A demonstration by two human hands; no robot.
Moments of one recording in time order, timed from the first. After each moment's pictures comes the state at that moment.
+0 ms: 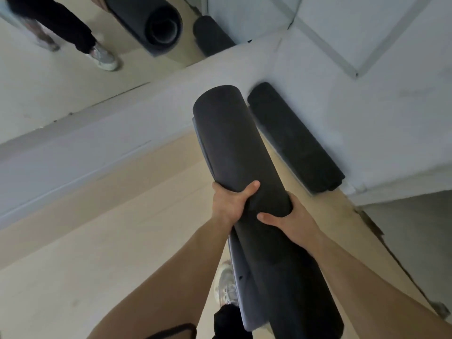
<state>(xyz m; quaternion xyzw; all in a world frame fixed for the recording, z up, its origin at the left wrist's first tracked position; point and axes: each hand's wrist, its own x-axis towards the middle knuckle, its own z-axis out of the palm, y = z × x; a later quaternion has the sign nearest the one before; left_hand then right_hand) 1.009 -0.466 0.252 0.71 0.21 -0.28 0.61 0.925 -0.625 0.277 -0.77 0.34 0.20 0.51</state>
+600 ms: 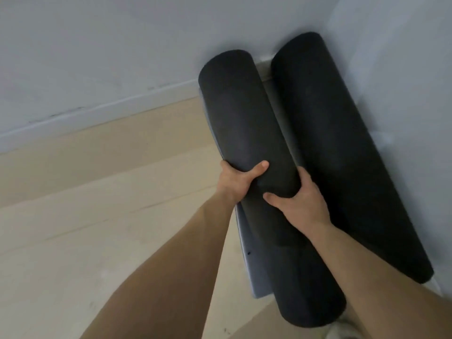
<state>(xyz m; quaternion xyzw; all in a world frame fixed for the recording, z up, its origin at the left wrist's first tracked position) 1.226 -0.644 -0.075 0.70 0.30 -0.24 0.60 1.175 -0.794 -0.035 -0.87 0.26 0.22 0.35</state>
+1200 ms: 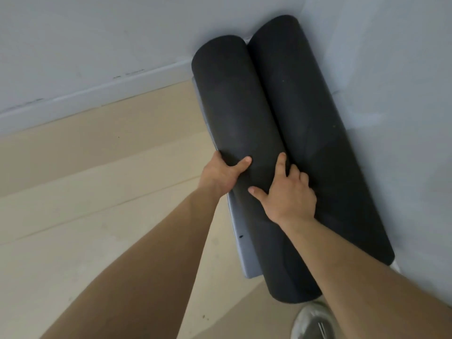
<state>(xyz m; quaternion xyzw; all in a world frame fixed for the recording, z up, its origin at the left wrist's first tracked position) 1.237 -0.674 -0.063 0.80 0.21 -0.32 0.45 1.184 -0.820 -0.032 -0.95 0.14 0.27 0.06</state>
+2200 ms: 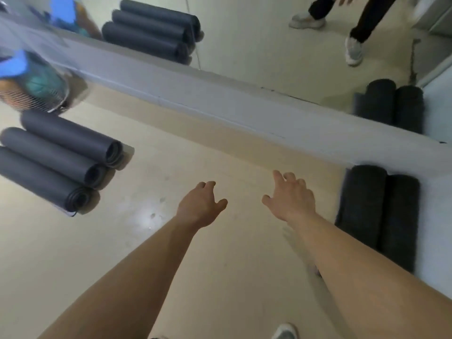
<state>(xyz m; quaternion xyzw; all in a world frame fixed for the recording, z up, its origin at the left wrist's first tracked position) 0.844 -0.250 0.399 0.87 0.36 -0.20 0.26 0.987 -0.415 0.420 -0.93 -0.26 0.27 -0.01</state>
